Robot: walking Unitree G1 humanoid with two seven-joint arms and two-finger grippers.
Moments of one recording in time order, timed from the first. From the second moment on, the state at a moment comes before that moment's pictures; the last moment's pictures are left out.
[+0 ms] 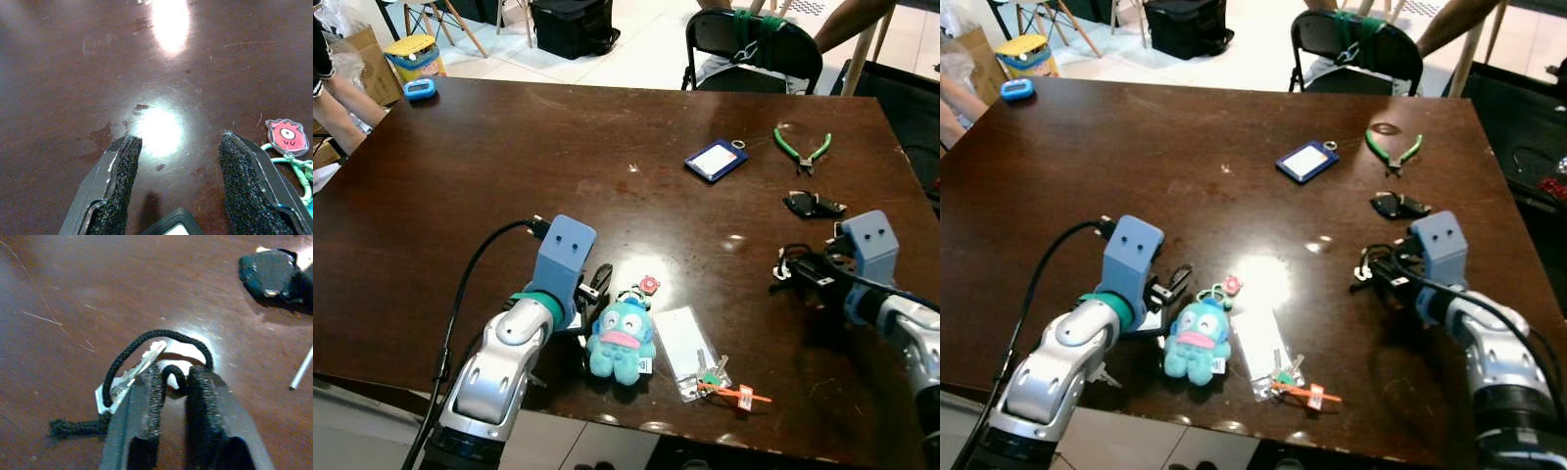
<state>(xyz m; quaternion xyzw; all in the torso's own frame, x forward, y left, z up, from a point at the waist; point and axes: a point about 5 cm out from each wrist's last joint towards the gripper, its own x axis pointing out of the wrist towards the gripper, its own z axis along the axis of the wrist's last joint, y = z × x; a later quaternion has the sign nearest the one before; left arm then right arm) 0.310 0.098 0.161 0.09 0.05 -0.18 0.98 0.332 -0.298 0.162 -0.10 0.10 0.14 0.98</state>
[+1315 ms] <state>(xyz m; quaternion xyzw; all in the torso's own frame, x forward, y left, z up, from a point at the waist) 0.303 0.141 0.217 0.11 -0.07 -0.06 0.99 0.320 -0.167 0.236 0.09 -0.21 0.10 0.97</state>
